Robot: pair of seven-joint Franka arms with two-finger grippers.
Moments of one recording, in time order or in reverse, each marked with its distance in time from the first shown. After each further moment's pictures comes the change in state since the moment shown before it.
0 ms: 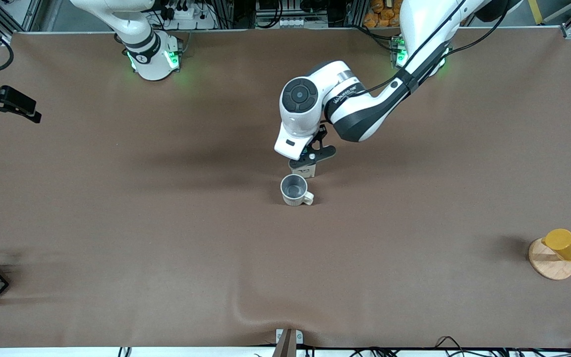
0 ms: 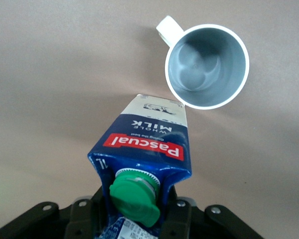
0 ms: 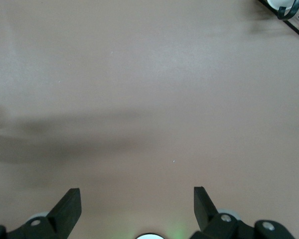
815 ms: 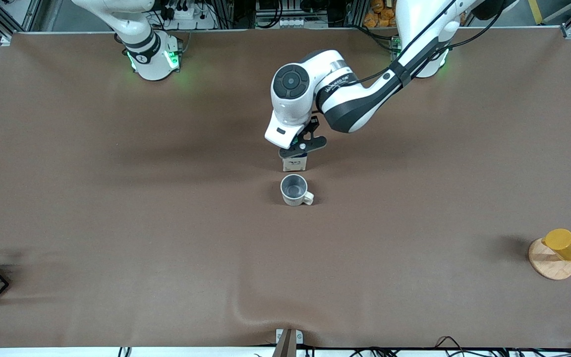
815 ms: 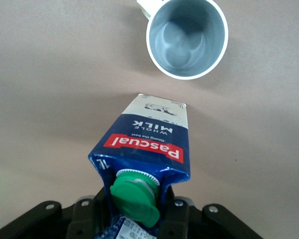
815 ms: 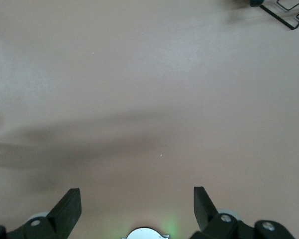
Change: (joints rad) left arm 0.003 -0.002 -0.044 -0.002 -0.002 -0.001 -0.006; right arm -0.074 0.000 -0.066 0.053 0.039 -0.058 -0.084
